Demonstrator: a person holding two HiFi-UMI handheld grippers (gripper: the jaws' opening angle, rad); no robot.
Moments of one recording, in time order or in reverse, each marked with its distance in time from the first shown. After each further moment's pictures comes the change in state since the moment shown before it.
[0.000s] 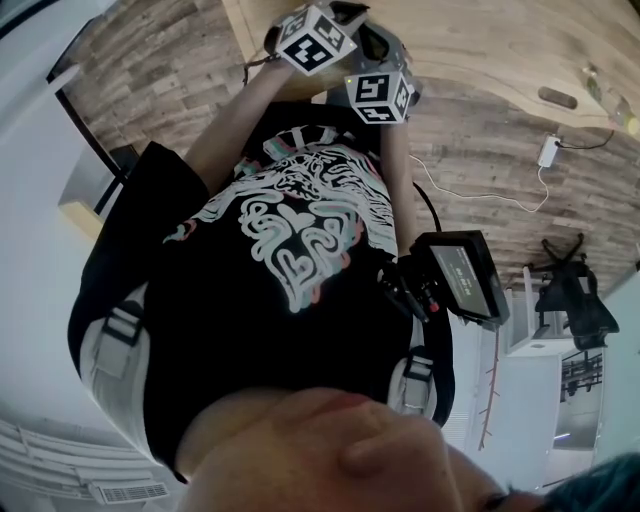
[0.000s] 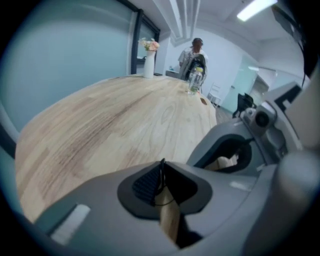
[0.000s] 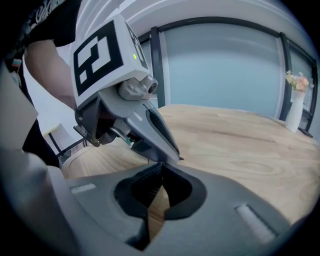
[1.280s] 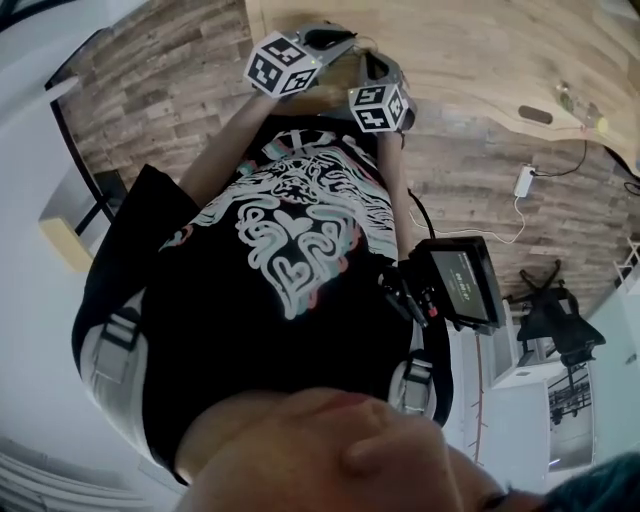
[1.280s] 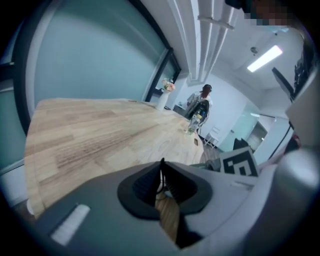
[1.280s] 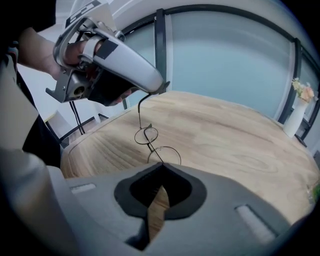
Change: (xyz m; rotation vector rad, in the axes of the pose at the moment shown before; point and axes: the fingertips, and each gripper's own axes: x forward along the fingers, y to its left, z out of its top) left arm -0.142 -0.018 0.008 -0.285 -0.376 -0.076; right arm -0.020 0.042 -0.001 -0.062 0.158 -0.036
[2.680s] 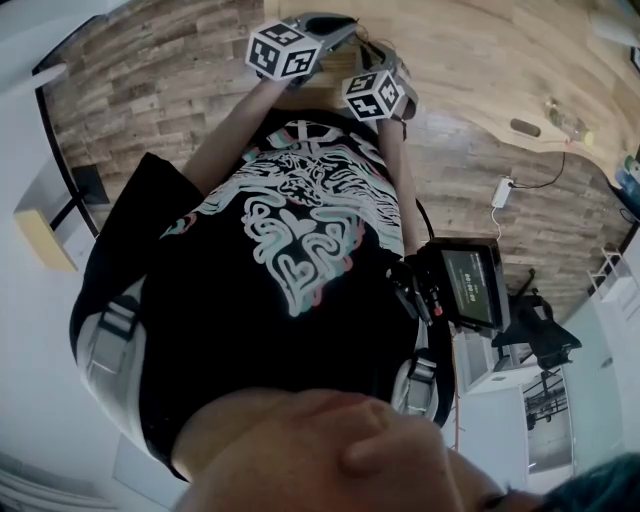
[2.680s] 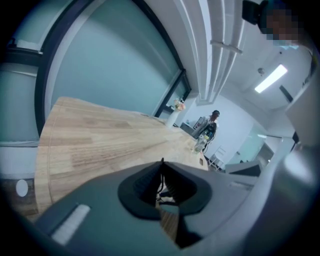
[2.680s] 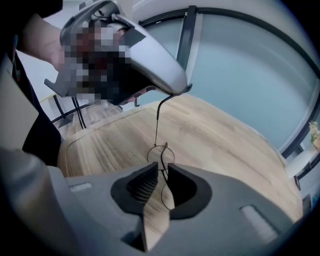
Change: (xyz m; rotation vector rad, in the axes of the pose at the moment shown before) left arm -0.021 0.040 0.027 -0.155 -0.187 0.050; right arm 0.019 0.001 0.043 -0.236 0.055 0.006
